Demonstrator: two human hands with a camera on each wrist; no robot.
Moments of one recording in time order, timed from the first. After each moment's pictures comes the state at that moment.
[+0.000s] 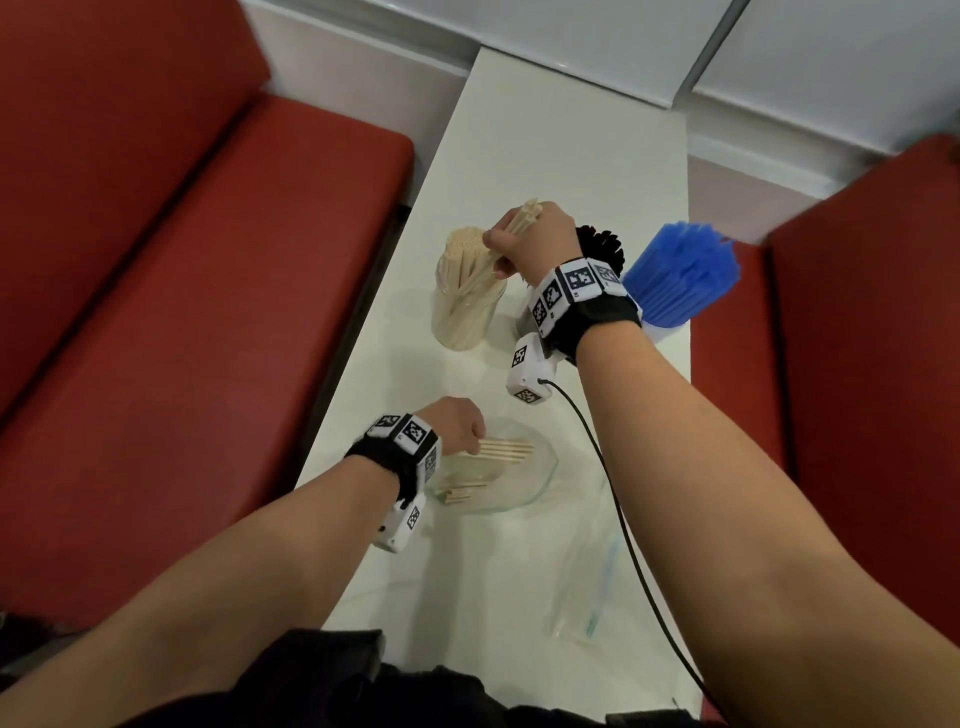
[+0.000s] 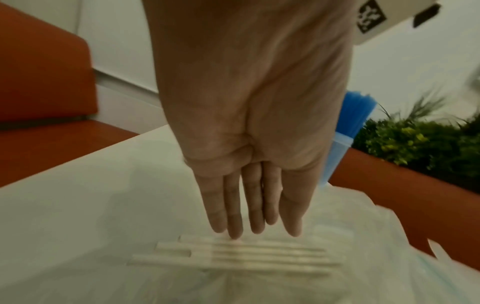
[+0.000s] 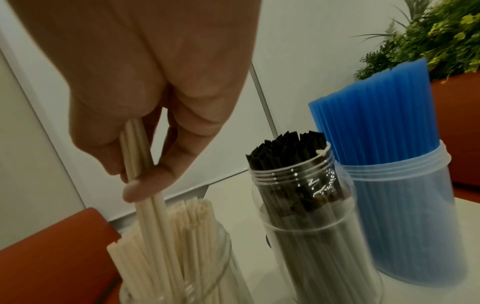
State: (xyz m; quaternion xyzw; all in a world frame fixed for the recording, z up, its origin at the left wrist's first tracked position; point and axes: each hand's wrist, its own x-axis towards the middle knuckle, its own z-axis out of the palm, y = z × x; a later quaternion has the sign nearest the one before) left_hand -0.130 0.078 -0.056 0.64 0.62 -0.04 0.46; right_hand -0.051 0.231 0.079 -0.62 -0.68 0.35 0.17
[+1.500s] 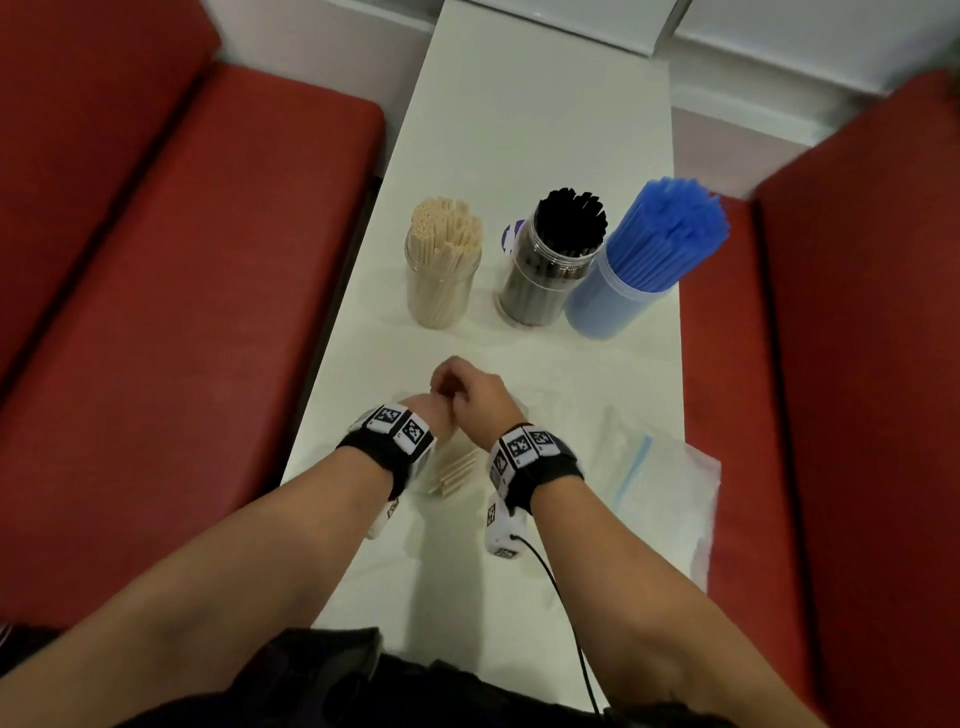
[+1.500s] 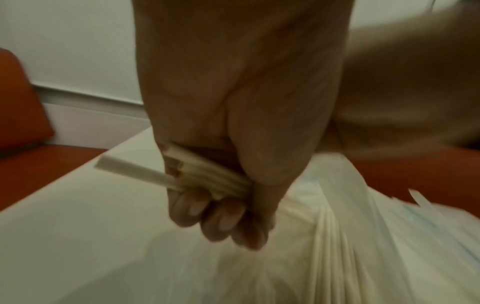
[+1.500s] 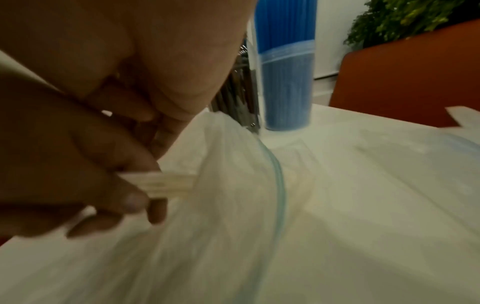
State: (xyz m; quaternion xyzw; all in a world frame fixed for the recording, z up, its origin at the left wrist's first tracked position) left_hand -0.120 0.073 -0.071 0.70 0.59 -0.21 0.33; right_hand -0.015 0.081 -0.050 -0.53 -0.69 0.48 0.14
